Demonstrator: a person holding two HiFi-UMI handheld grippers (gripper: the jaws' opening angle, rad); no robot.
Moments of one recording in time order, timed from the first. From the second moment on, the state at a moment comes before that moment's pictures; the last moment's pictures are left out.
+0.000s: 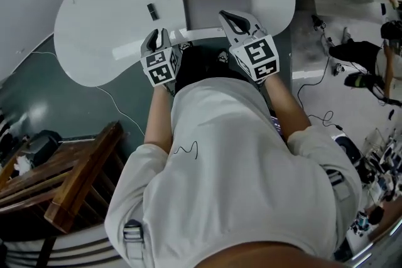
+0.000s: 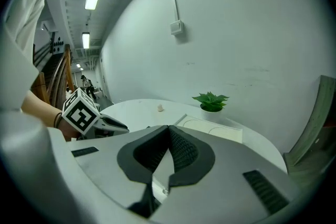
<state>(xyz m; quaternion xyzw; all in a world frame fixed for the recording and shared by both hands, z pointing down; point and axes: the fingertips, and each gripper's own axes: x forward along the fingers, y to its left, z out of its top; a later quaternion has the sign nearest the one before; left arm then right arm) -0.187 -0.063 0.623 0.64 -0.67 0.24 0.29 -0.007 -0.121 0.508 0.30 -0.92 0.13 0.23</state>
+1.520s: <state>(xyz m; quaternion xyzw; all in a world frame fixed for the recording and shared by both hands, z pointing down) -0.238 -0.136 0.720 0.75 -0.46 0.39 0.28 -0.040 -0.165 0.548 0.42 -0.84 0.22 0.26</state>
